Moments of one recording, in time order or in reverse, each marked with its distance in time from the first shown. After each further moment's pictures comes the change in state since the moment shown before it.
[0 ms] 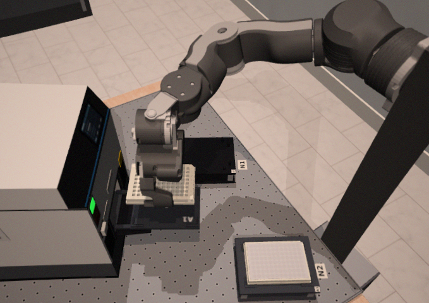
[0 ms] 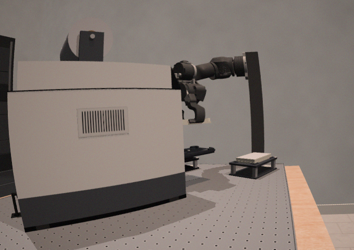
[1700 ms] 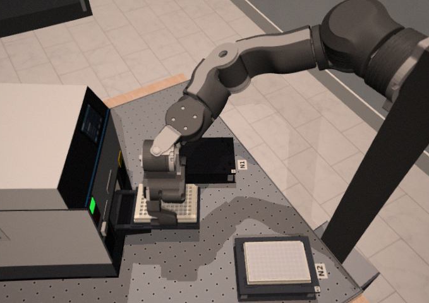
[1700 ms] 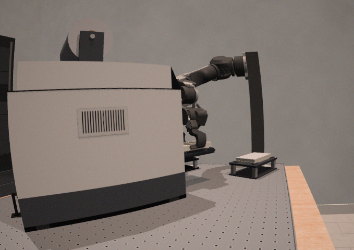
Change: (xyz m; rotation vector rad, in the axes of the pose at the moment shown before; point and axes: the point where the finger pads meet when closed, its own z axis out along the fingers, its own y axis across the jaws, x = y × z) arm 0.004 -0.004 0.077 0.018 0.012 -0.001
